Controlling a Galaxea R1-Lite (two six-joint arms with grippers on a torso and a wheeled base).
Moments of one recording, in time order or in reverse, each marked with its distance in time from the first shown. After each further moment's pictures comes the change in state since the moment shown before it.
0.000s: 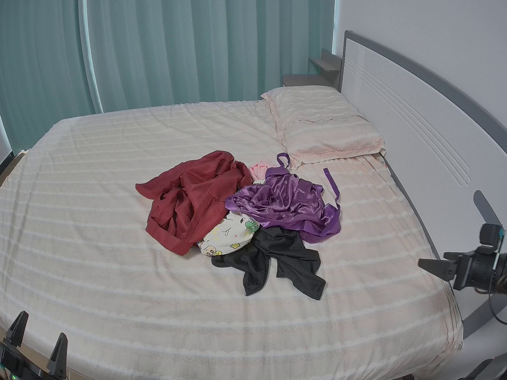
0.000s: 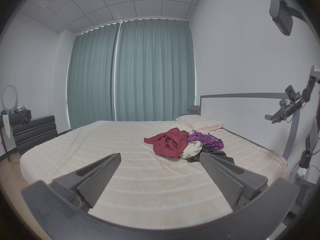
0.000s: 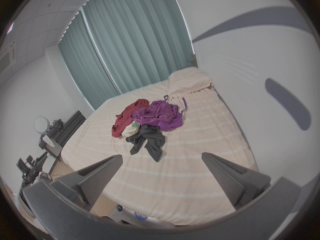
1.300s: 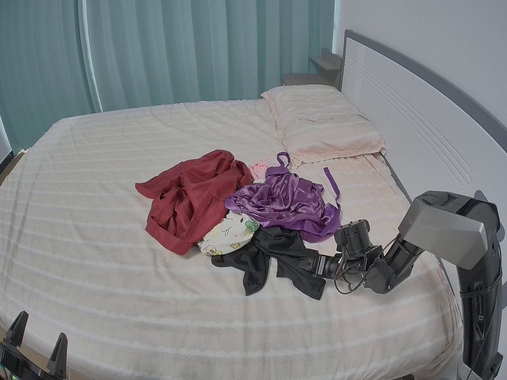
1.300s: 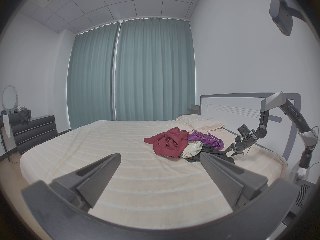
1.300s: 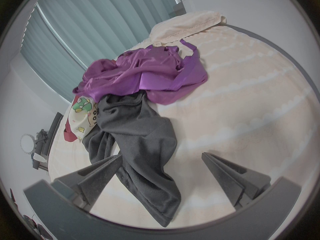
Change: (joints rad) left arm 0.000 0.000 0.000 0.000 0.000 0.000; right arm 0.309 1.281 -0.659 -0.374 -0.266 0.343
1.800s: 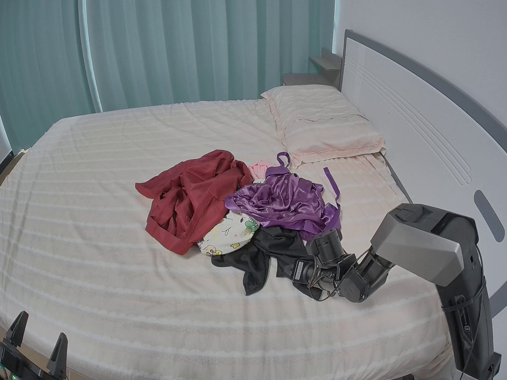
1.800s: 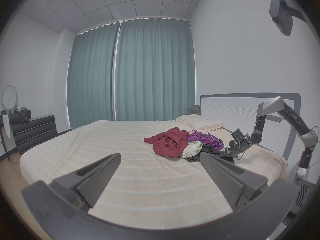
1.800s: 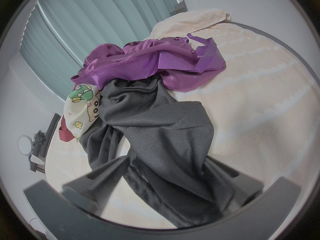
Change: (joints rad) left arm 0.000 0.000 0.000 0.000 0.000 0.000; right arm 0.104 0.104 -0.140 0.031 -0.104 0.081
